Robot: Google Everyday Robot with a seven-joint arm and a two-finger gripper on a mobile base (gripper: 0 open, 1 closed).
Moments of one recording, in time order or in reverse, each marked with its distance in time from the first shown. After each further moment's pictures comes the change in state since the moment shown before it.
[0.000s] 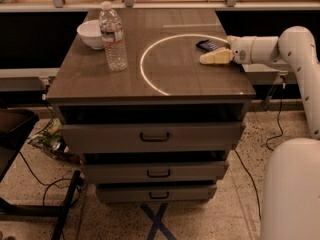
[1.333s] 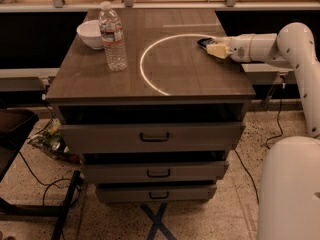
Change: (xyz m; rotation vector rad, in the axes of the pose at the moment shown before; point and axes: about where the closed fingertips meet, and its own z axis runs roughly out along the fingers) arm -0.010 0.002 -0.001 -0.004 0.001 0.009
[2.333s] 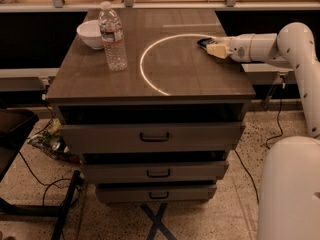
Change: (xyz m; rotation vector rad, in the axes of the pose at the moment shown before) arm 0.000 0.000 0.000 0.000 0.000 0.000
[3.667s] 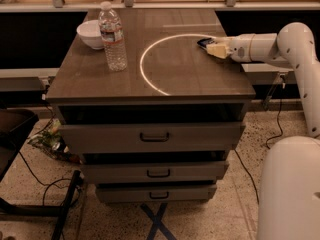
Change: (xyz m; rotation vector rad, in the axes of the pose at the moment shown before) arm 0.000 0.000 0.000 0.000 0.000 0.000
